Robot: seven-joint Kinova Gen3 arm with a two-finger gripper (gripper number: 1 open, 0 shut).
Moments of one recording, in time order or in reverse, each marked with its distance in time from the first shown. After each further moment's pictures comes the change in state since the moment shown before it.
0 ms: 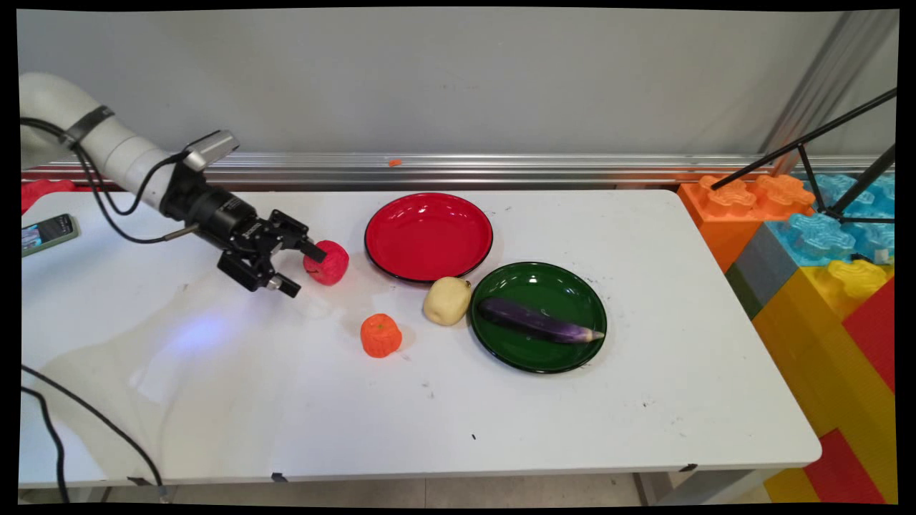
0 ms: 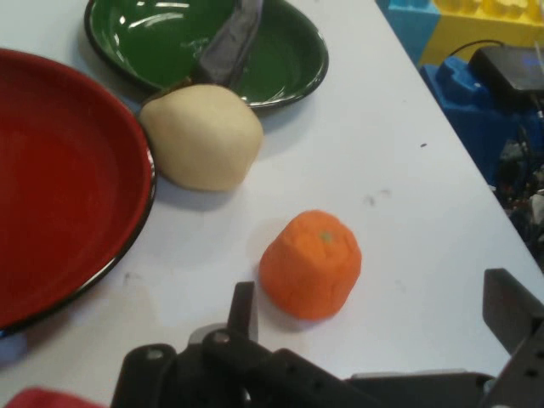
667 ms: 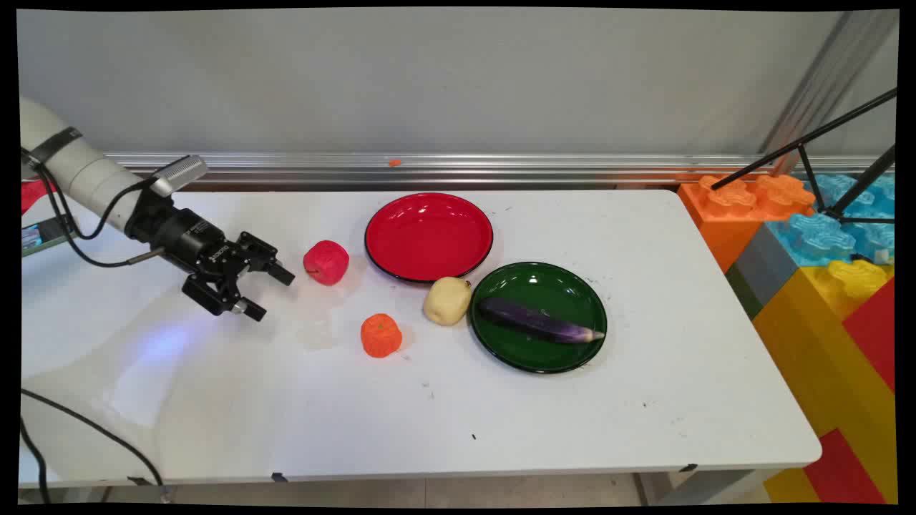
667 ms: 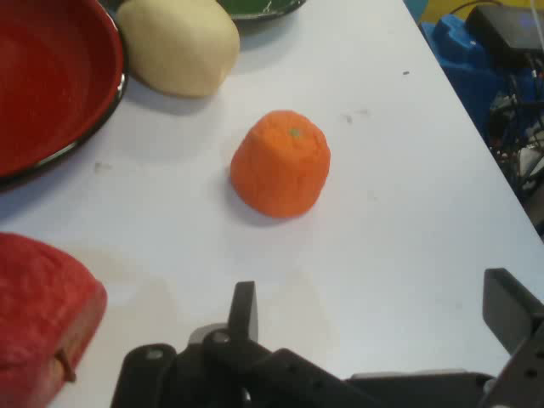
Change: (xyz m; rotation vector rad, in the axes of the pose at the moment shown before) arm -0.045 0.024 -0.021 0.010 -0.038 -0.032
